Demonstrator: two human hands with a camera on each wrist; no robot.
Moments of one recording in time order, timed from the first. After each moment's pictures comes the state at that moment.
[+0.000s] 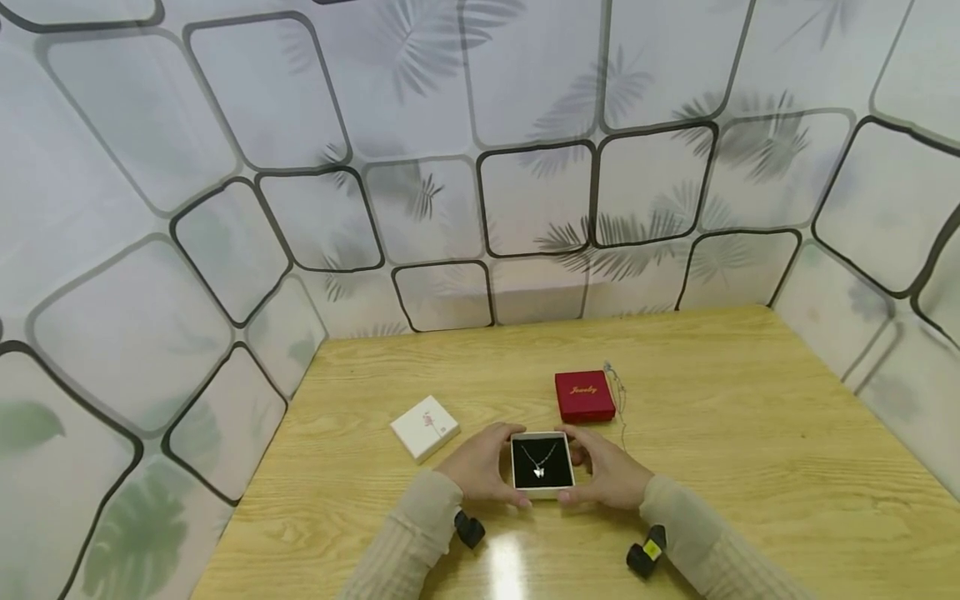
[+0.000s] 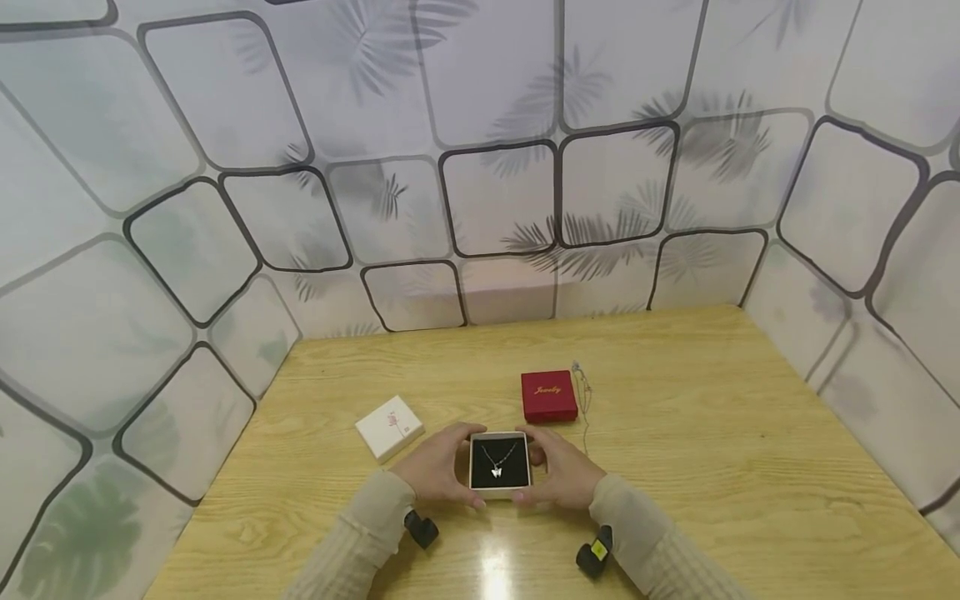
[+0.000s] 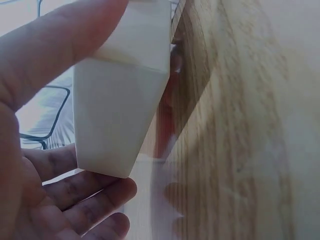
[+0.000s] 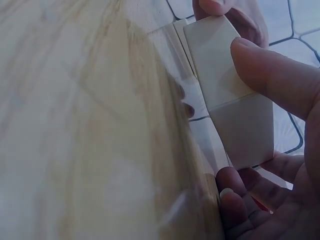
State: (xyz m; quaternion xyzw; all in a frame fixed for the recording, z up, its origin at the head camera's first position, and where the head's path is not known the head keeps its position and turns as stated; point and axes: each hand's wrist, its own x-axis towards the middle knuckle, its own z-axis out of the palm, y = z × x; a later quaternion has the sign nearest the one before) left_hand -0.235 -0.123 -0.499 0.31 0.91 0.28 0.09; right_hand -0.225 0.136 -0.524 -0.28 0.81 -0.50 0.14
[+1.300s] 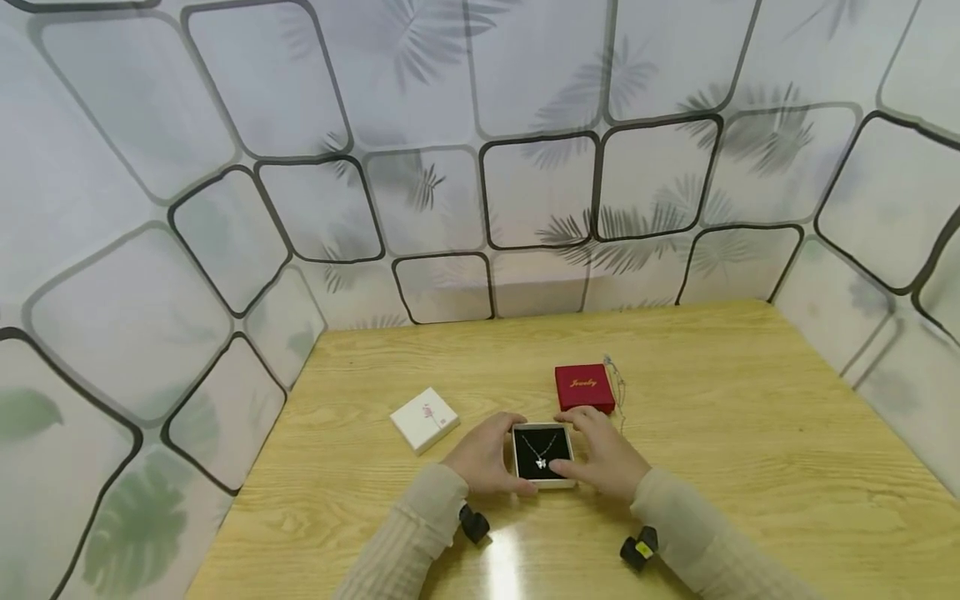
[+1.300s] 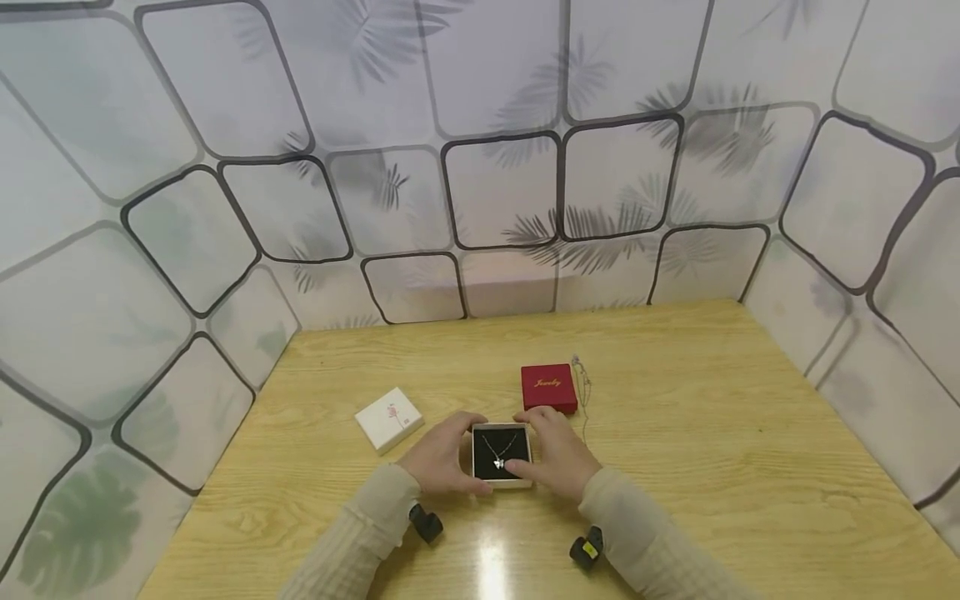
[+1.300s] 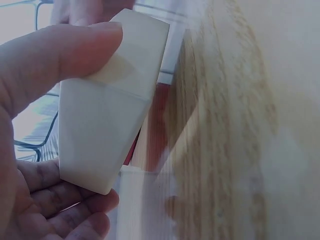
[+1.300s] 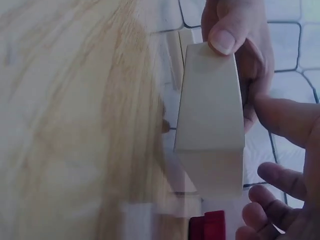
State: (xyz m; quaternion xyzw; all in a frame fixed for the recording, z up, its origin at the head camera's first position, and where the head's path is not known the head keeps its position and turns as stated) left_hand -0.230 -0.117 -0.499 0.29 0.92 0.27 0.06; right_hand -0.214 0.123 -0.504 -0.24 0.90 -0.37 -0.01
